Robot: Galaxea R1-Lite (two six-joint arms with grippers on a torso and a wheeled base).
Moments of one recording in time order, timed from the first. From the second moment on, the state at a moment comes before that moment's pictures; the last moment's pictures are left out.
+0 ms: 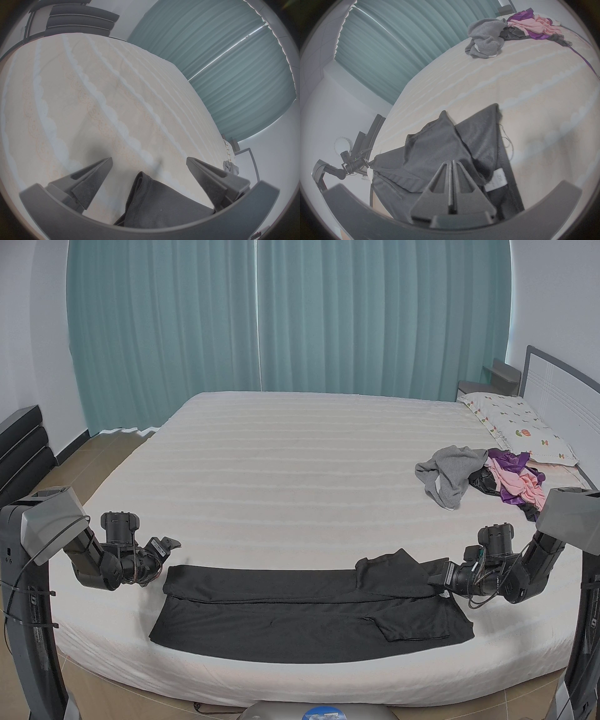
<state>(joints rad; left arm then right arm) 0.07 2.39 -0.99 -0.72 -0.17 -0.80 0.07 2.32 -0.76 -0.81 0.35 0.46</state>
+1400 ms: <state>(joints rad) 0.07 2.39 -0.99 -0.72 -0.17 -0.80 0.08 2.39 -0.83 -0.81 0.35 0.48</state>
